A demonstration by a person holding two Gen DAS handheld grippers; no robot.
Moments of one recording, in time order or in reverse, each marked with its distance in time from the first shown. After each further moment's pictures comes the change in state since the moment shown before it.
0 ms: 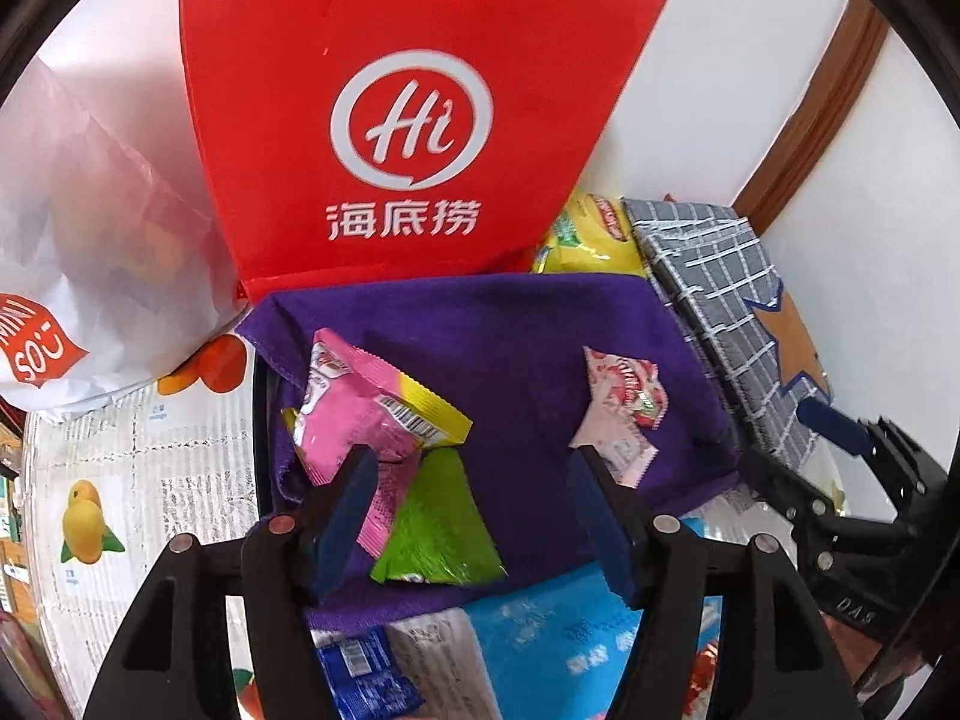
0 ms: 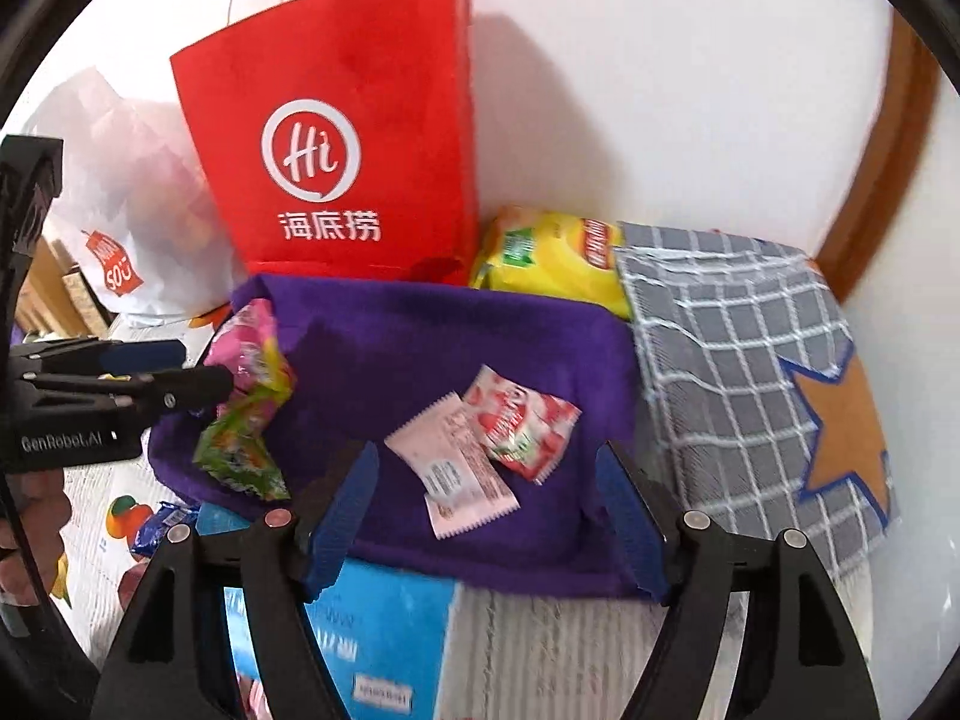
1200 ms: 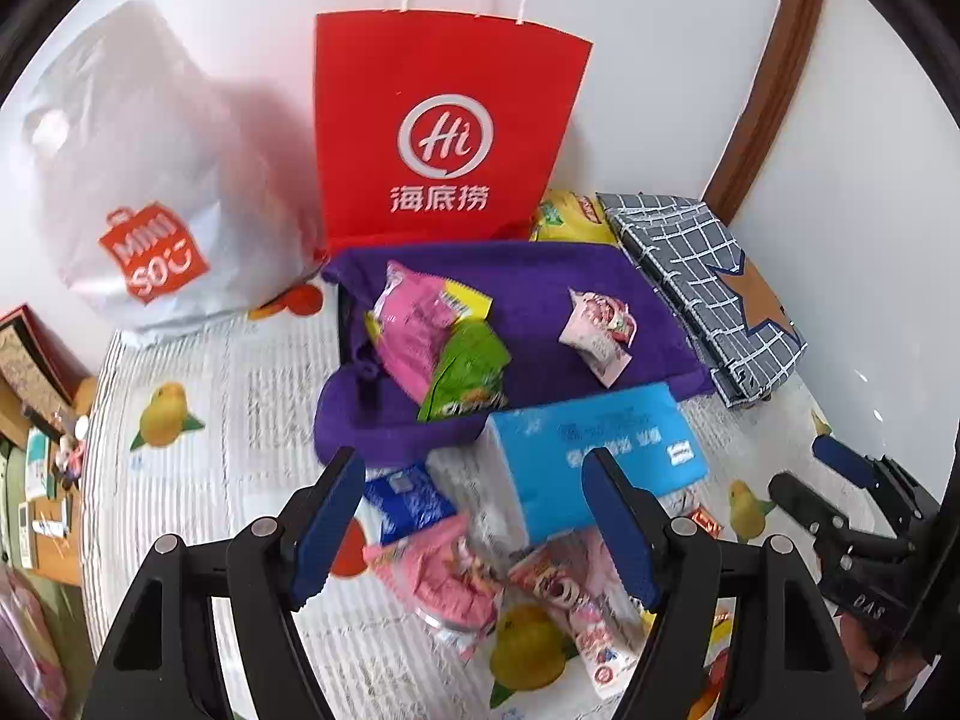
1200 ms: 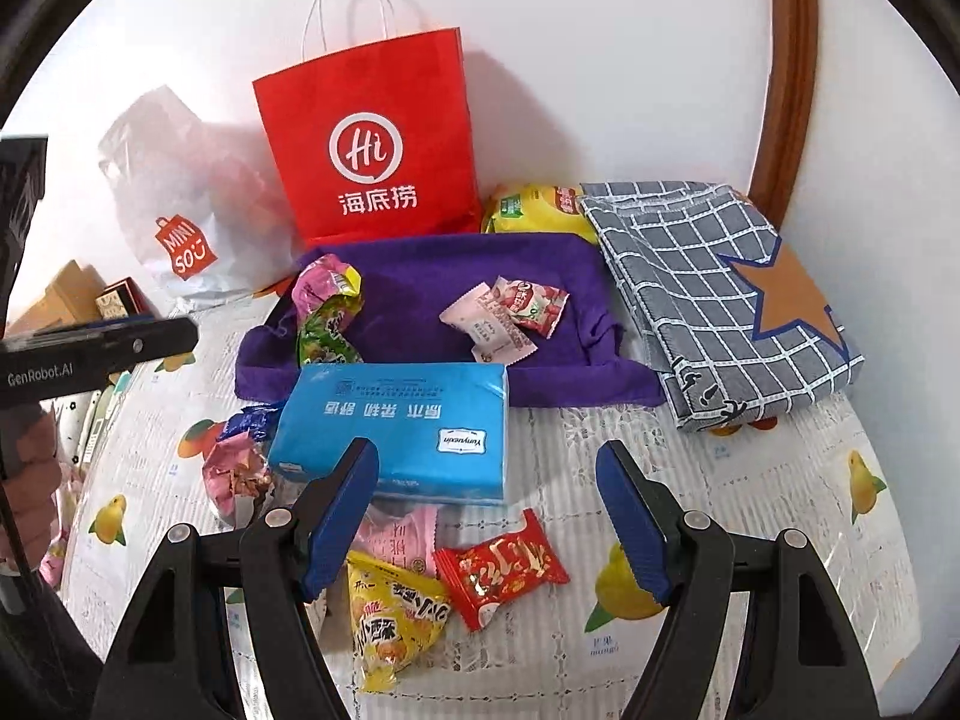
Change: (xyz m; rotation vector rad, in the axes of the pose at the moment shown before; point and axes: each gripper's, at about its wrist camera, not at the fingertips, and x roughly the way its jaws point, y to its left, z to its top) left arm -0.100 0.008 -0.103 0.022 -0.093 0.053; right arm -0.099 0.020 -0.115 0.118 -0.092 0.028
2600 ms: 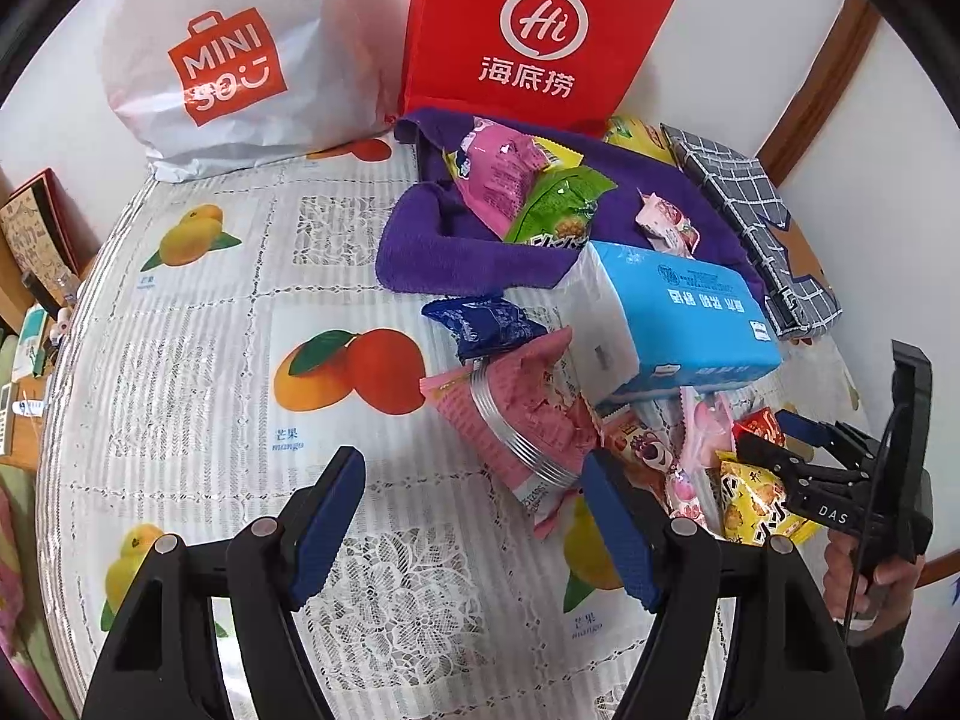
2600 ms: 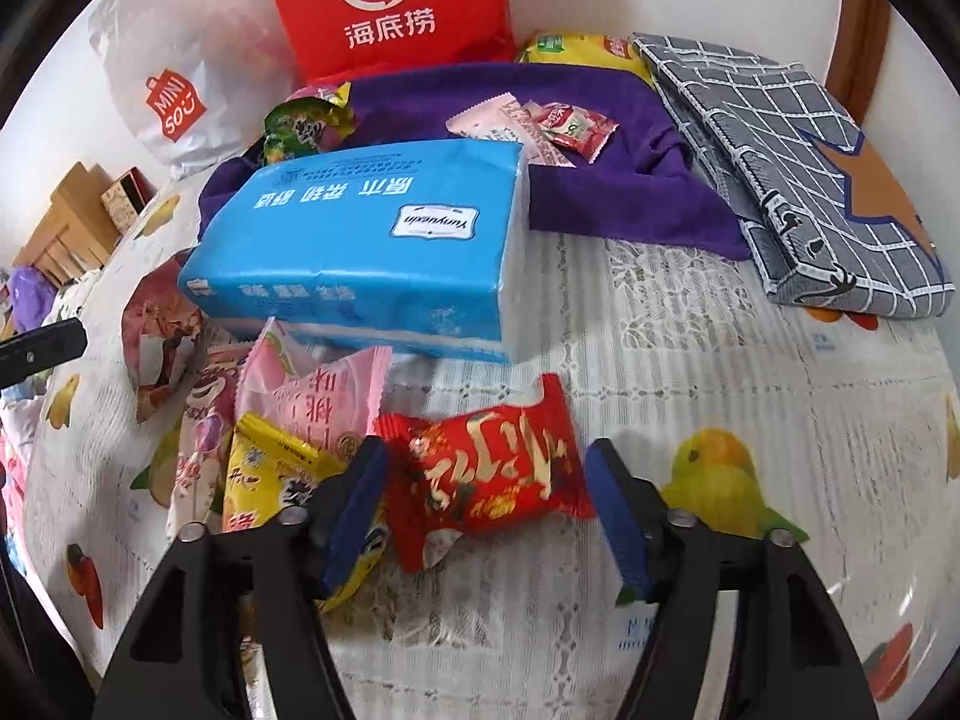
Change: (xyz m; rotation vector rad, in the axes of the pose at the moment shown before) left arm 0.027 0.044 -0.086 -0.126 0.109 0.011; right arm 0.097 -0.020 -0.060 -0.088 0.253 0.109
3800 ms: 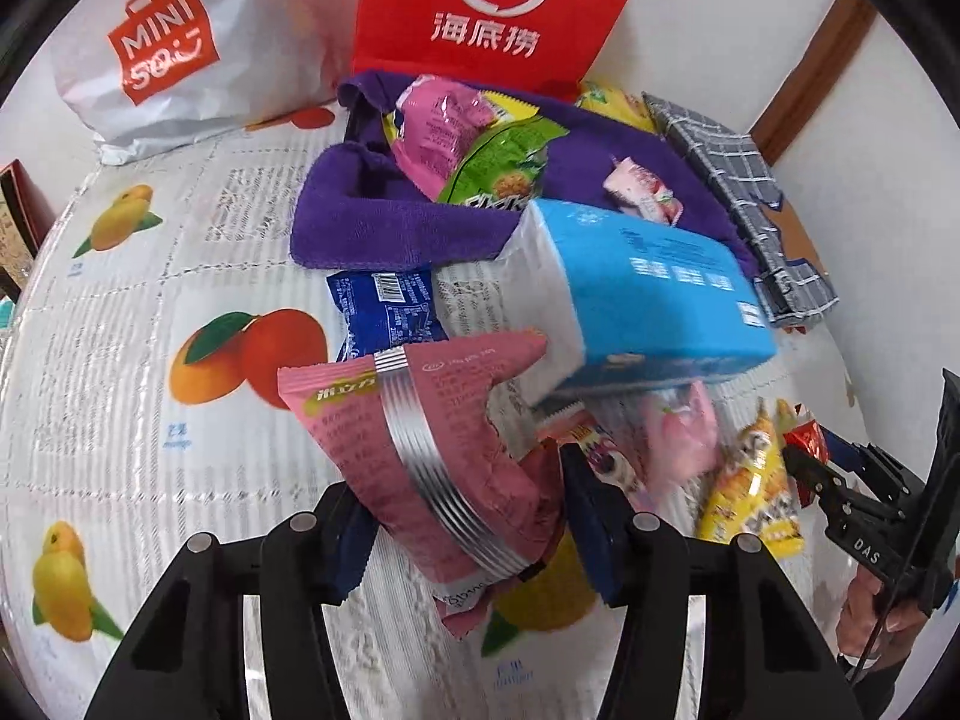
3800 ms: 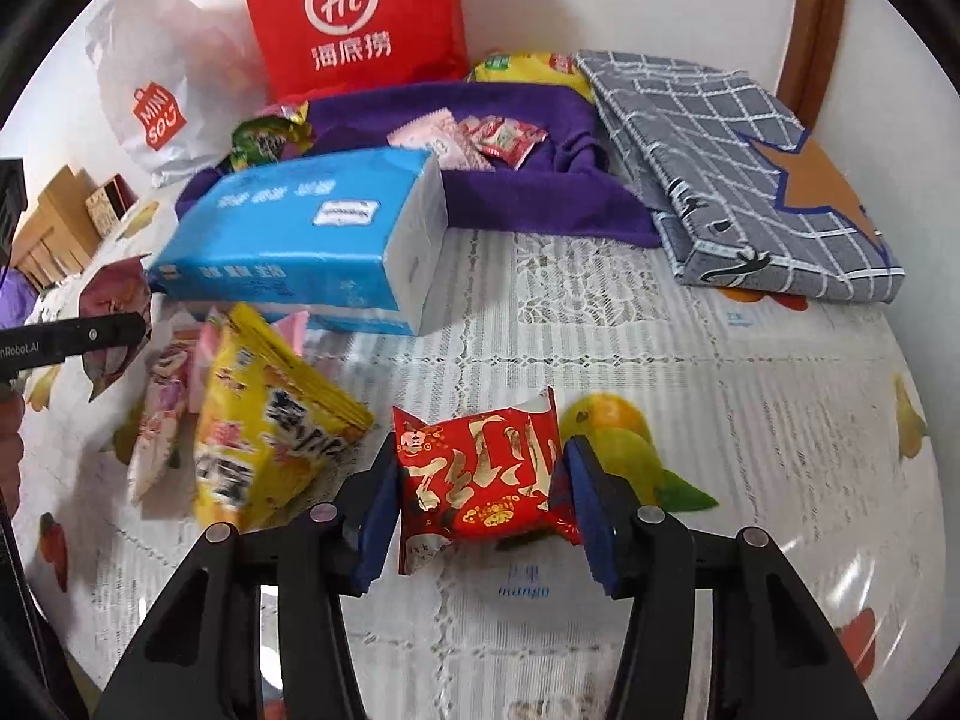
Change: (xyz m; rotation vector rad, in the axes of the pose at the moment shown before) left arm 0.031 -0.036 -0.002 -0.003 0.037 -0.041; right arm -0.034 -0.030 -0.023 0.012 -0.066 -0.078
